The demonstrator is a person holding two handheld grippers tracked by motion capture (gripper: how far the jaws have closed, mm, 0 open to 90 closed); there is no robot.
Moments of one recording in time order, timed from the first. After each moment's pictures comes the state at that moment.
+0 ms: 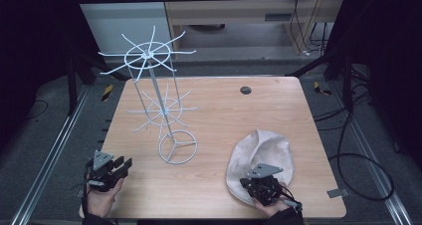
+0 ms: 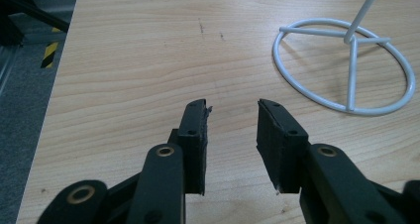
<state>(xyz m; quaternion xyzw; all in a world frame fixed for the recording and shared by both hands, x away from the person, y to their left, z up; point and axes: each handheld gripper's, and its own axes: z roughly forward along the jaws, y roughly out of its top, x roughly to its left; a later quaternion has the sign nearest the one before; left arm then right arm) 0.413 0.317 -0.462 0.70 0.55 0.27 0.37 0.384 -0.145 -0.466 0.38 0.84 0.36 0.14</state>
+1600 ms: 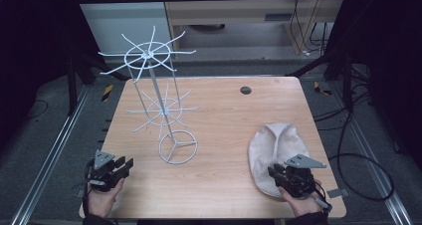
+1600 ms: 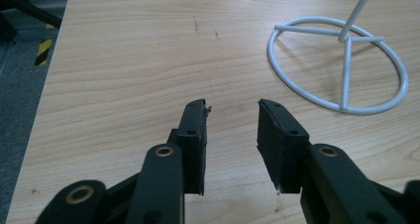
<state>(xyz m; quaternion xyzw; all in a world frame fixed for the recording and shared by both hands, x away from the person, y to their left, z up) 0.414 0.316 -0.461 0.70 0.55 0.27 0.37 0.384 -0.212 -0.429 0.49 0.75 0.39 0.20</state>
